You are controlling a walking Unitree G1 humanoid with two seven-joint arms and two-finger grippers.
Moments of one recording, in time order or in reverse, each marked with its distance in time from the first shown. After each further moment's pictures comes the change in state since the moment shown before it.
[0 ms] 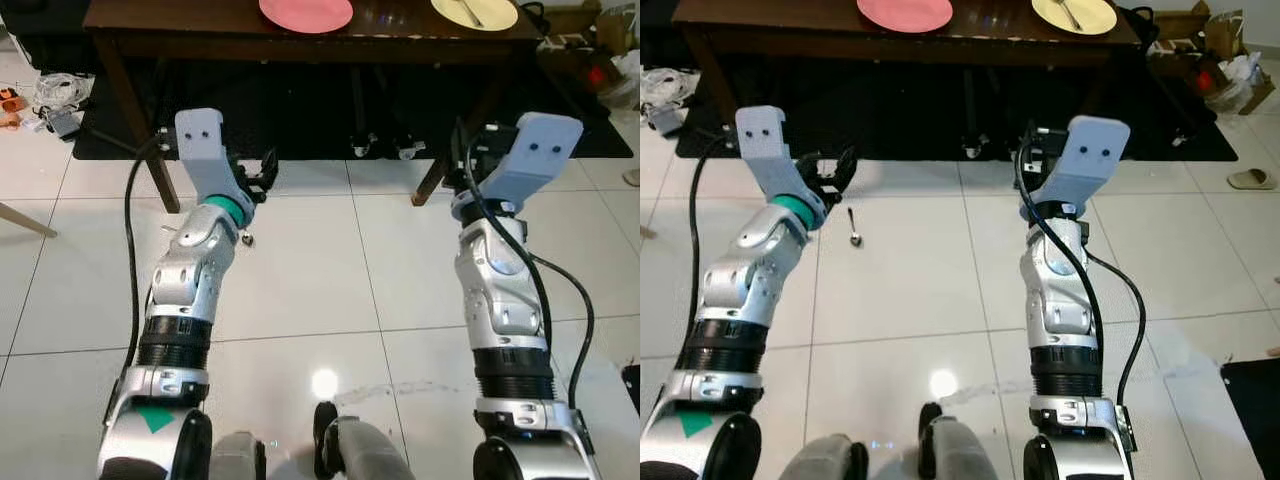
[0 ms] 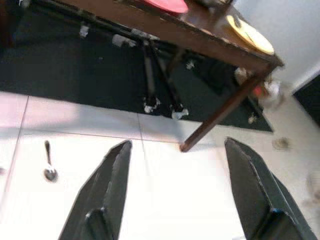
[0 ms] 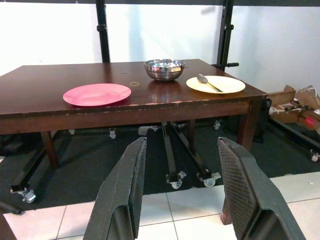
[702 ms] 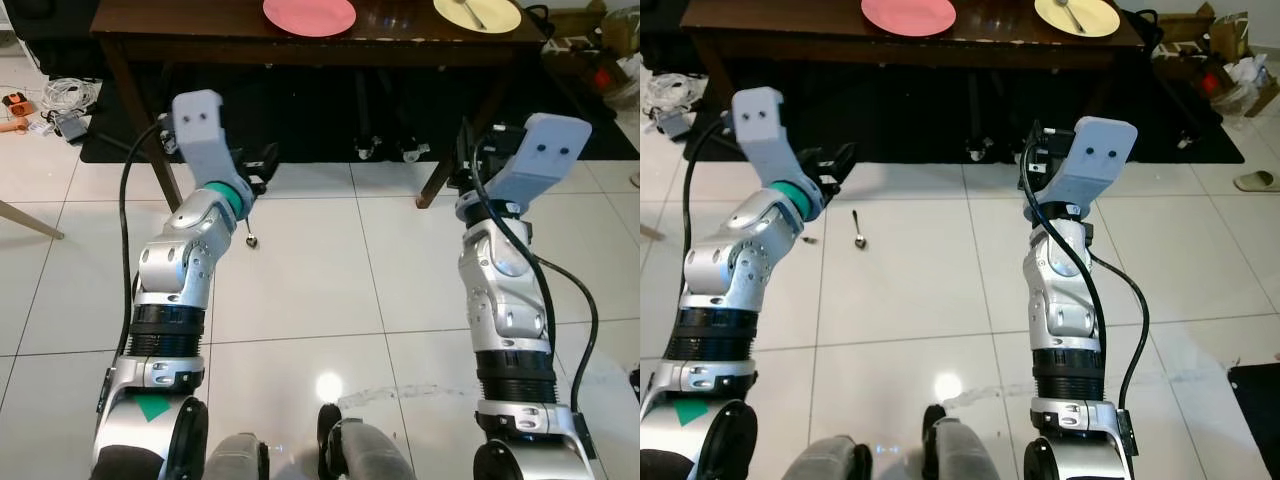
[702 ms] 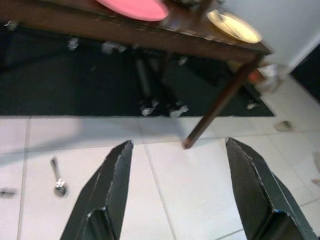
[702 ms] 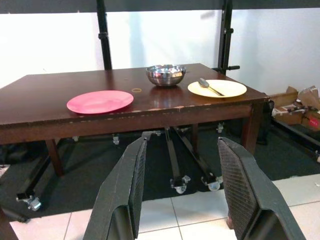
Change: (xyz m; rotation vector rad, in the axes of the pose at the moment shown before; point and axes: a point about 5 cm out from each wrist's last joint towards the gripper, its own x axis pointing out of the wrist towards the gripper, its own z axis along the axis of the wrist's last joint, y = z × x) left arm 0.000 -0.014 0.025 0.154 0.011 -0.117; right arm 0.001 0.000 0.003 0.011 -0.010 -0.008
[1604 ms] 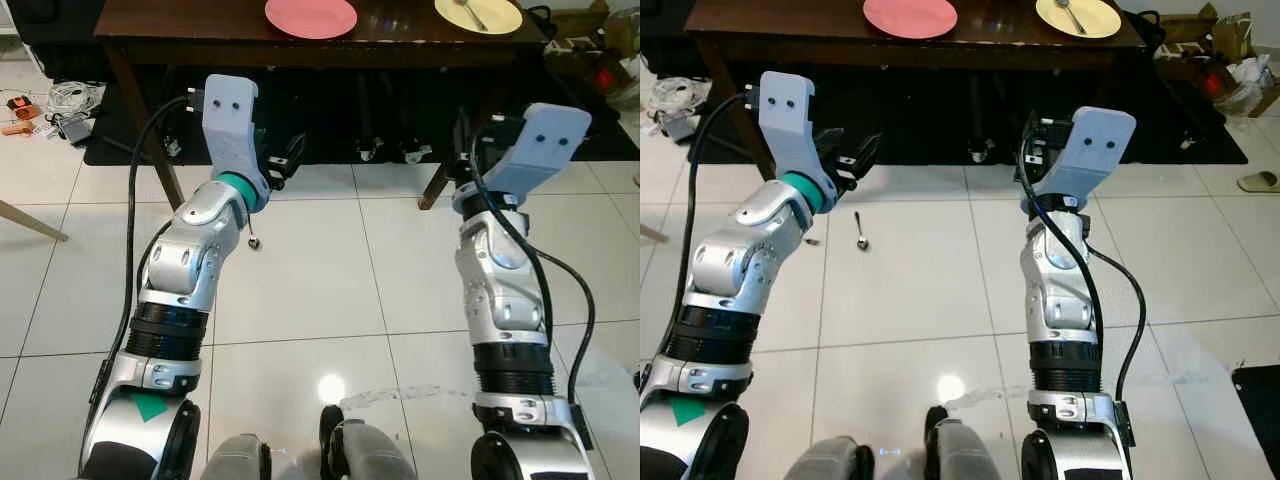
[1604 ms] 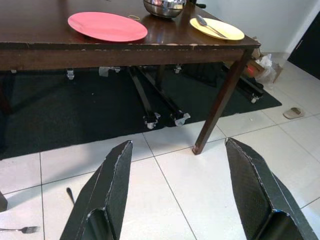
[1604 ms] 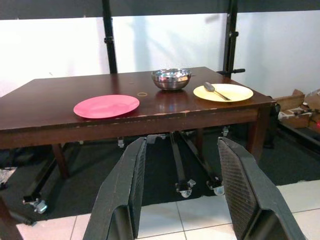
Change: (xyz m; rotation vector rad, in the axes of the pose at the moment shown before) left arm 0.001 -0.009 0.005 0.160 -0.046 -0.038; right arm 0.005 0.006 0.002 0.010 -0.004 0.024
